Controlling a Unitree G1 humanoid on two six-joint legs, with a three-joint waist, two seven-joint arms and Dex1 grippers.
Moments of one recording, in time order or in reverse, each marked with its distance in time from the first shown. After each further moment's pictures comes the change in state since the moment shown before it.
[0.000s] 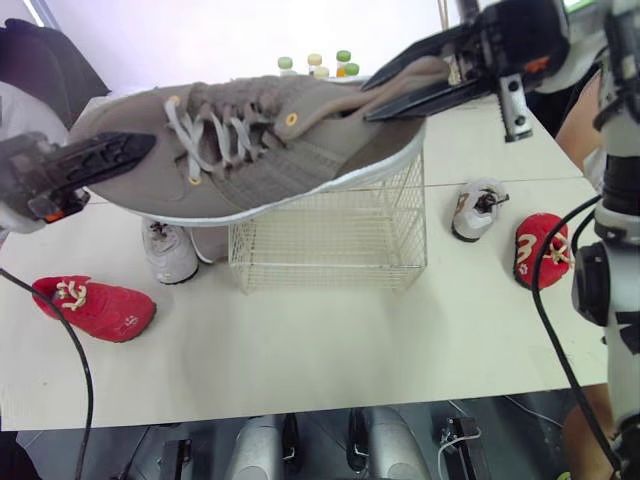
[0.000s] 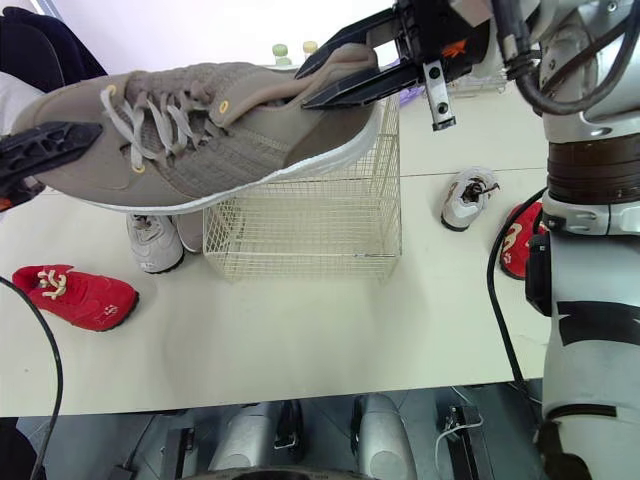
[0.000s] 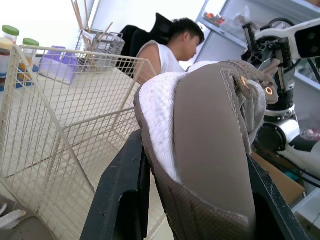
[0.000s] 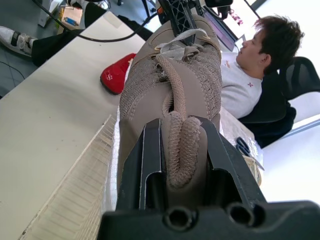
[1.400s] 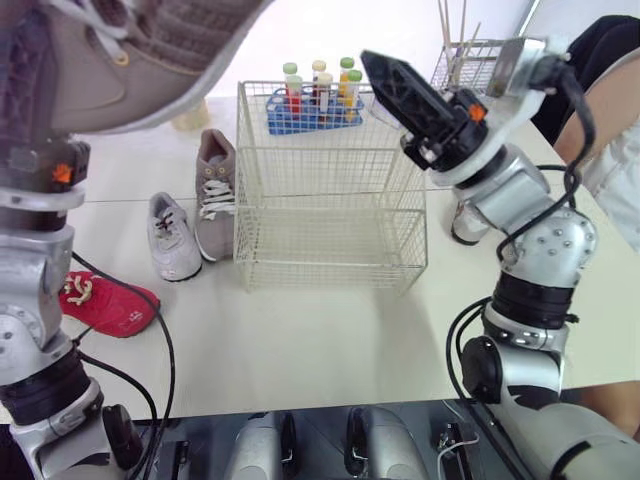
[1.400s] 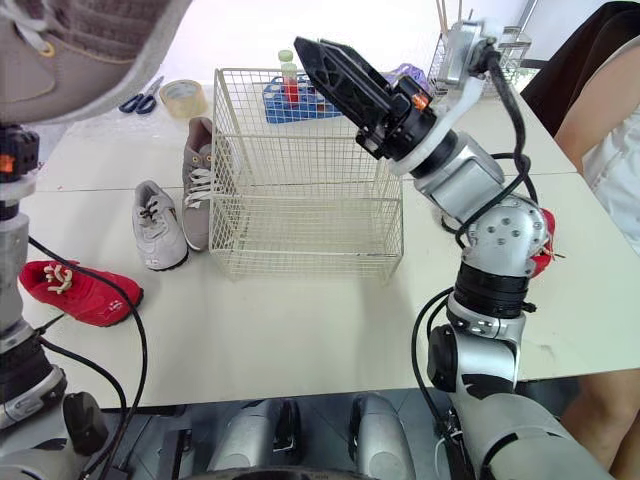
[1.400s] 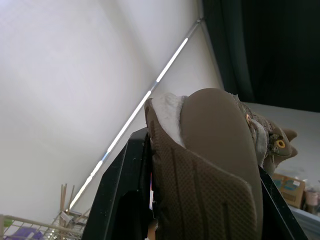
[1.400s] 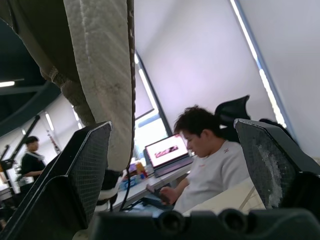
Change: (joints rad) left arm 0.028 -0.615 0.031 -0.298 -0.174 -0.618 0.400; right arm 0.531 0.495 -0.398 -0.371 0.665 0.617 -1.069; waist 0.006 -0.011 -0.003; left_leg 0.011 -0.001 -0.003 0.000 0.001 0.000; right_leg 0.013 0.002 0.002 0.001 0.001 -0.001
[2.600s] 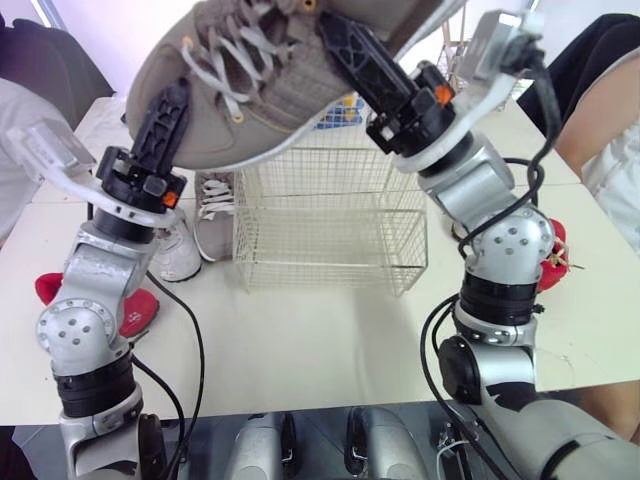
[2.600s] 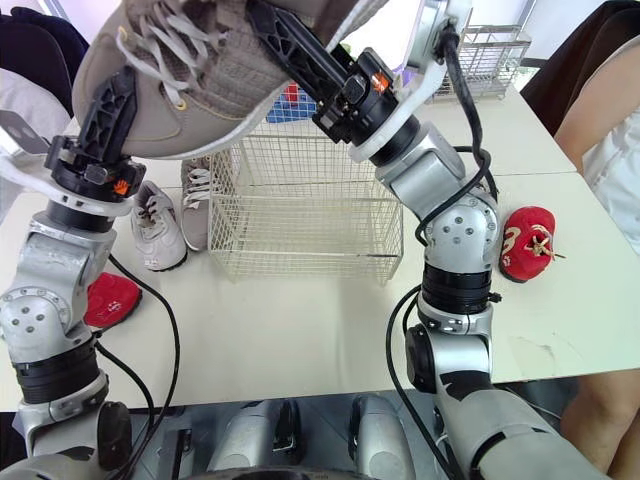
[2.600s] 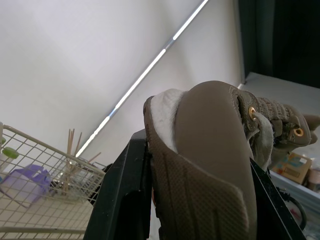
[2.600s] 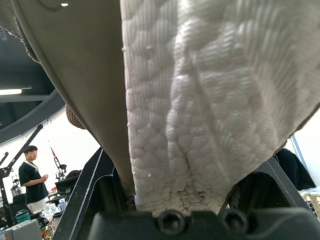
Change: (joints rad) left arm 0.023 -0.098 -0.198 -0.037 0.169 0.014 0.038; right arm -0.041 0.084 0.103 -0.011 -0.020 -0.126 -0.058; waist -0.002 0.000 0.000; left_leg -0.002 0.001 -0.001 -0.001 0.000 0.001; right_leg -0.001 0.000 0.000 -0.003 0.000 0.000
